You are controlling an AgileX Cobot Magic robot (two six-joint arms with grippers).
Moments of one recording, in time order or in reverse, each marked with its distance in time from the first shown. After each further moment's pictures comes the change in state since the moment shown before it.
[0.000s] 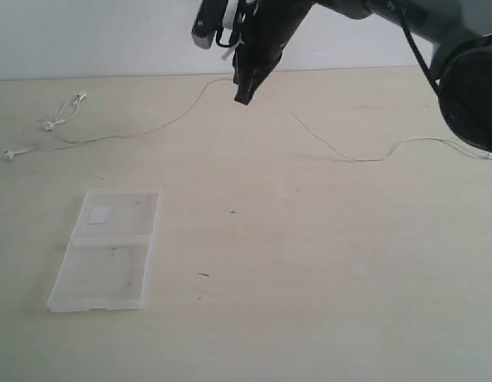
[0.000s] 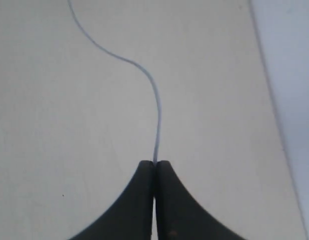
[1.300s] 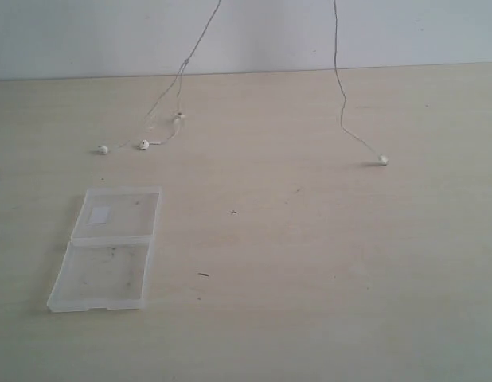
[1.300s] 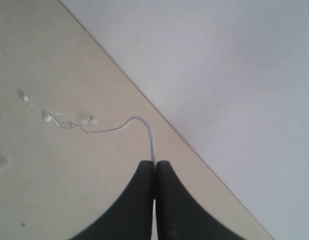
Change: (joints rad) left arm 0.000 0.000 0.000 0.000 0.000 0.000; right arm 0.000 -0.629 0.000 -0.042 0.273 0.452
